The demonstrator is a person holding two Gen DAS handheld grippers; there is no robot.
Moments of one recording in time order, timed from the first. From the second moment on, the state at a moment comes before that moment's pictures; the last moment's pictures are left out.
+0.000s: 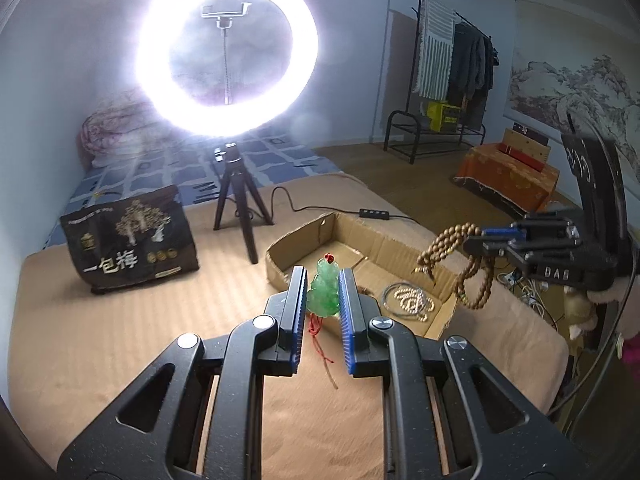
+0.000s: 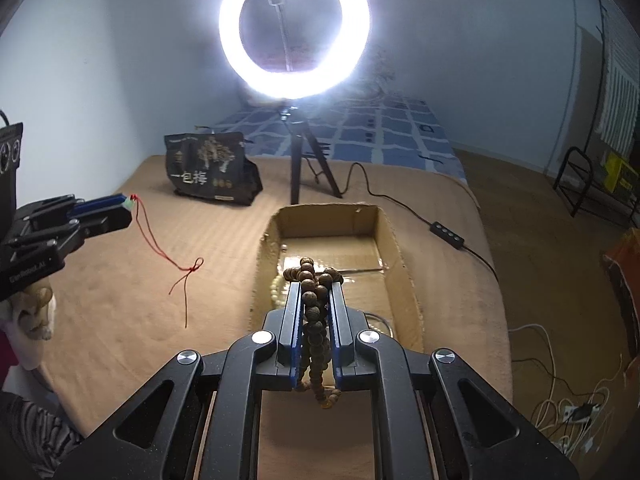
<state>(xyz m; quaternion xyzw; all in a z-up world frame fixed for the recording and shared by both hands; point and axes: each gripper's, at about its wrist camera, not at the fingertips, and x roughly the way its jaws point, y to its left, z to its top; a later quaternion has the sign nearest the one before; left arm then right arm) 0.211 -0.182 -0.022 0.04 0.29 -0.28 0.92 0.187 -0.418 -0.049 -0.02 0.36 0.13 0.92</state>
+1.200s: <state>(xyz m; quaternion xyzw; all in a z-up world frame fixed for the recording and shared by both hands) 0.344 -0.266 -0.084 0.05 0.34 -0.25 0.91 0.243 -0.448 -0.109 0.01 0.40 0.11 0.91</state>
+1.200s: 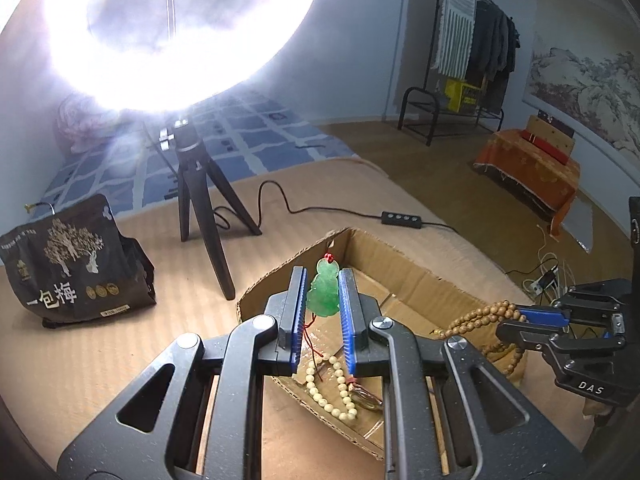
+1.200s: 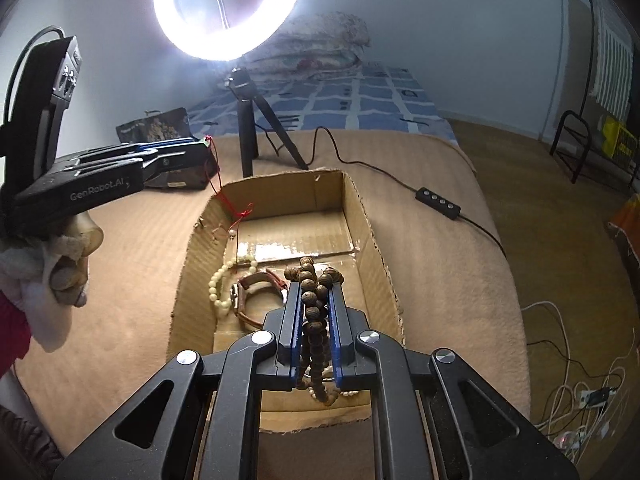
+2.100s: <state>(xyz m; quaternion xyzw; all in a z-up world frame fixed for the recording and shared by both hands) 0.349 -0.272 -0.095 0.06 0.35 -0.24 0.90 0.250 -0.434 -0.119 -0.02 0.41 0.09 0.91</state>
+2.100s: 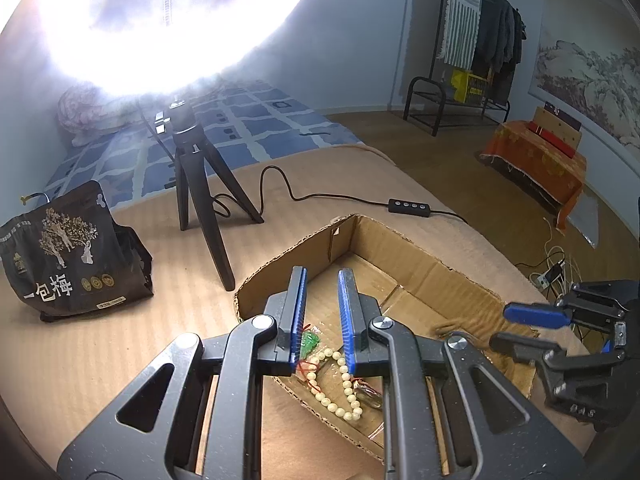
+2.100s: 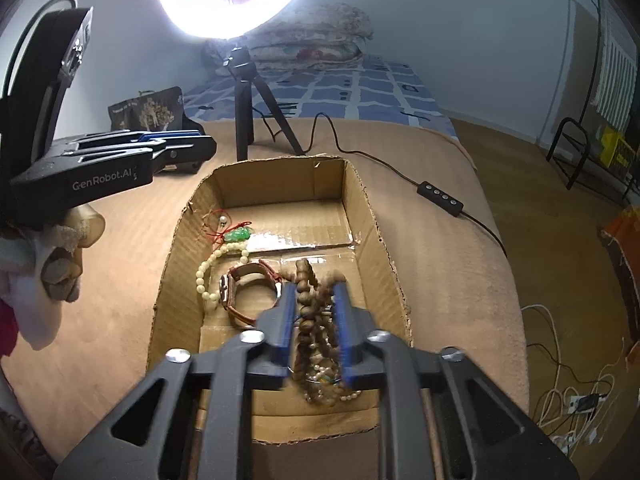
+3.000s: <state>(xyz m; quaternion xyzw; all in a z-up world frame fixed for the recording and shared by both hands) 0.303 -0.244 -0.039 0.04 0.31 -0.24 0.92 0.218 -0.410 -0.078 -0.06 0.37 0.03 0.93</state>
